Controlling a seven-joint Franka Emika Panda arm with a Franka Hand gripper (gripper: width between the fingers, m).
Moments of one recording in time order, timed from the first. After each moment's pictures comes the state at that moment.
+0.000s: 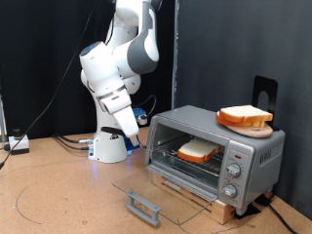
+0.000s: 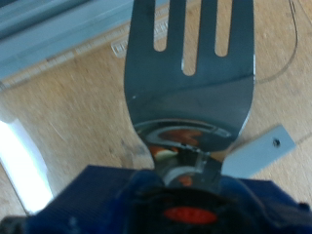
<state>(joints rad) -0.87 -0.47 0.64 -2.74 0.92 2.19 -1.57</state>
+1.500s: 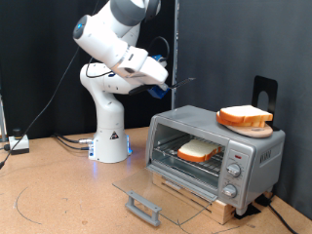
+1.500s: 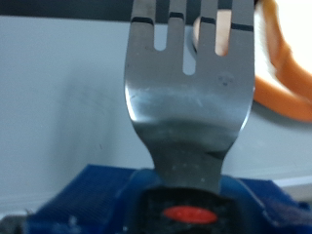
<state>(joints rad) -0.75 -0.69 0.40 -2.65 1.01 1.45 -1.72</state>
